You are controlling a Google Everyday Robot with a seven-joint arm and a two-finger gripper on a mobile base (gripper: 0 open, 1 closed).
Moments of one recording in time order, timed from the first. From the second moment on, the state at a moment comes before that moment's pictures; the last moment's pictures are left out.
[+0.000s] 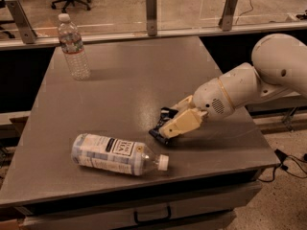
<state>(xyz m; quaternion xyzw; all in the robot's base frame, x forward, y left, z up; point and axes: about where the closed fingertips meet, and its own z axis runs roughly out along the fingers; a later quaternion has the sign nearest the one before) 0.477 -0.053 0.842 -0.50 0.75 0.37 0.24</state>
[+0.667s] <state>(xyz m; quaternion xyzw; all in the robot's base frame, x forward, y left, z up) 0.478 -0.057 0.844 -0.50 0.75 0.37 0.24</state>
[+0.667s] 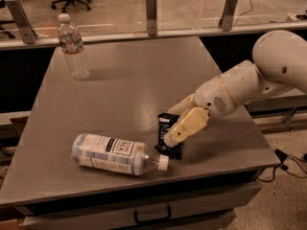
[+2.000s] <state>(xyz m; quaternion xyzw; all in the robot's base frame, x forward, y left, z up) 0.600 -0.167 1.038 -0.53 0.64 0.15 0.53</state>
